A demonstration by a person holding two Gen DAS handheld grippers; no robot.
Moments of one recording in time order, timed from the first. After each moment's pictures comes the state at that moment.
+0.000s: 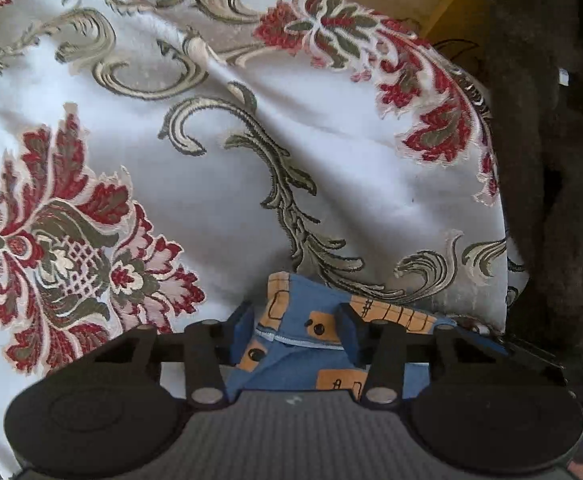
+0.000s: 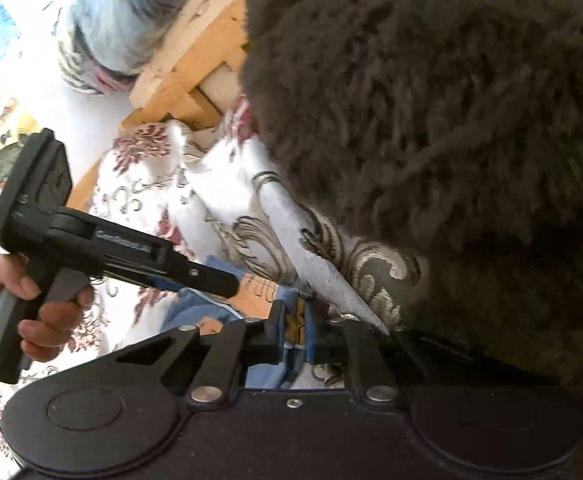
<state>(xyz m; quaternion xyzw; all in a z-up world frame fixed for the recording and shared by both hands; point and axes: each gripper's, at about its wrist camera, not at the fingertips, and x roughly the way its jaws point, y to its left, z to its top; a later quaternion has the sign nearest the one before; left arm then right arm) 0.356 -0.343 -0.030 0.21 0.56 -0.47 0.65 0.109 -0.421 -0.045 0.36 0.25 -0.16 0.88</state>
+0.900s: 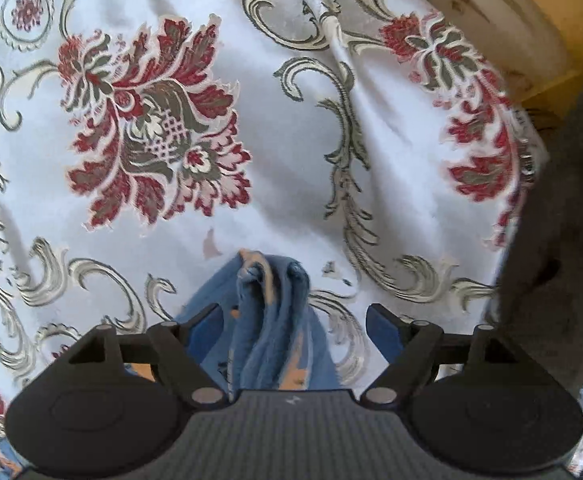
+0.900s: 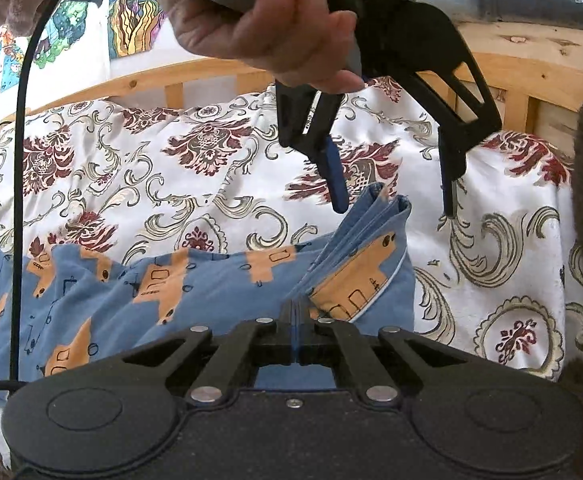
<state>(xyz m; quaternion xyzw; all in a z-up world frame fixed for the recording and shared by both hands) 0.340 -0.329 0.022 0.12 0.70 -0.25 0.66 0.116 -0.298 -0.023 0.02 0.29 0.05 0.95</state>
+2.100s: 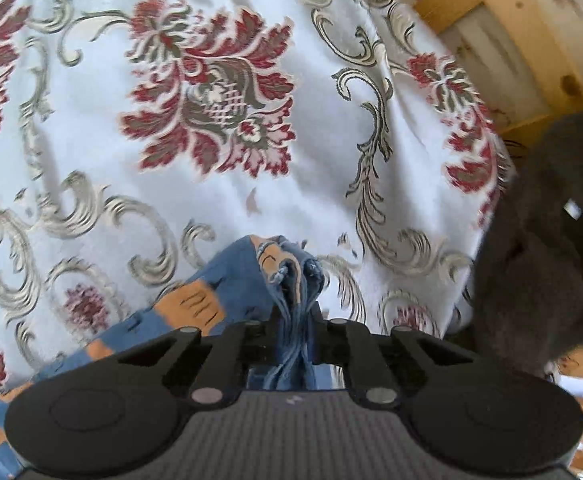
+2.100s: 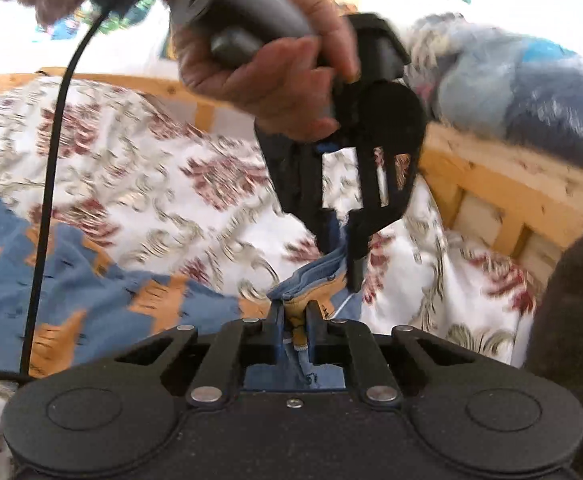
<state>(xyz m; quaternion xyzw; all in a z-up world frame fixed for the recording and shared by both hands) 0.338 -0.212 0.077 0.01 0.69 -0.28 0.66 0.086 -0.275 0.008 -0.14 0.20 0.06 0.97</state>
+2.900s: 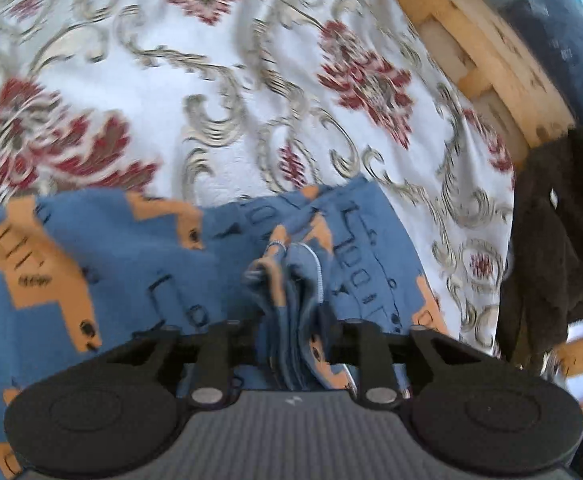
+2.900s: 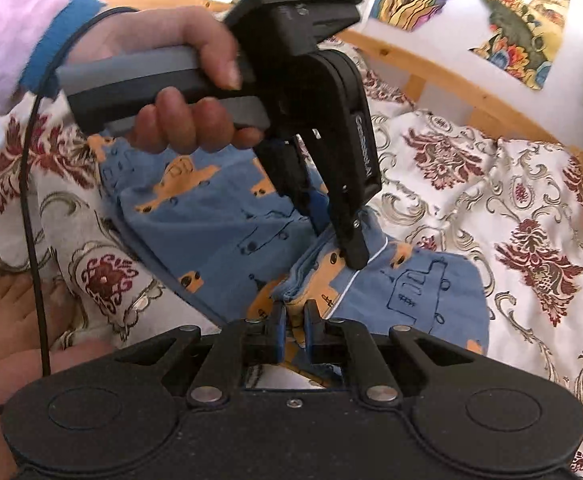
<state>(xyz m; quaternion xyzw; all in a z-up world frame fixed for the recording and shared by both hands) 0.240 -0.002 -0.017 -0.15 0.56 -0.29 0.76 0.057 -0.172 -0.017 -0.23 0.28 0.29 0.88</state>
